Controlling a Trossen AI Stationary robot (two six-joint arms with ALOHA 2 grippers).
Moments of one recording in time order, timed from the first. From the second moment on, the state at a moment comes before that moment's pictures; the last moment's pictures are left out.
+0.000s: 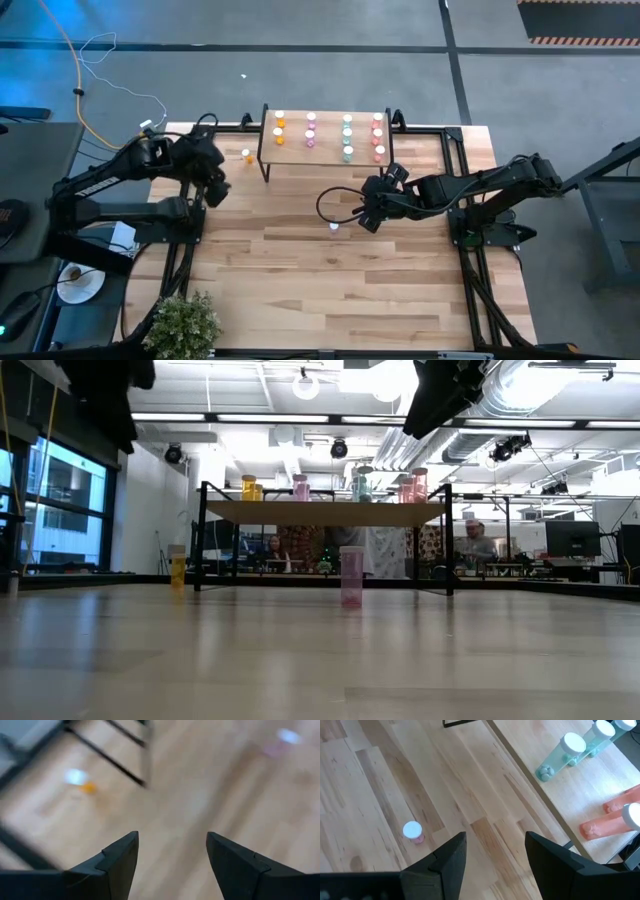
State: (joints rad) left arm 0.52 0.79 0.99 -1.21 -0.05 -0.23; right arm 0.20 1.43 1.28 -0.89 0.60 0.50
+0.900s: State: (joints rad) left arm -0.12 0.73 0.99 -1.33 0.33 -0.68; right arm 0.20 1.43 1.28 -0.88 0.60 0.58
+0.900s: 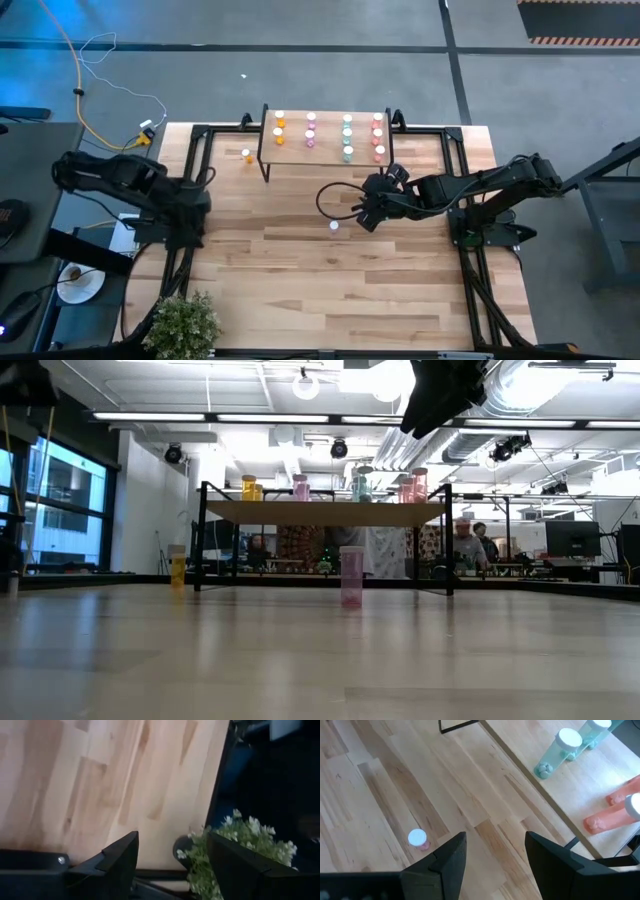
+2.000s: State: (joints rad) left arm -0.79 0.99 0.99 -0.96 0.30 -1.29; right arm 0.20 1.43 1.28 -0.88 0.60 0.58
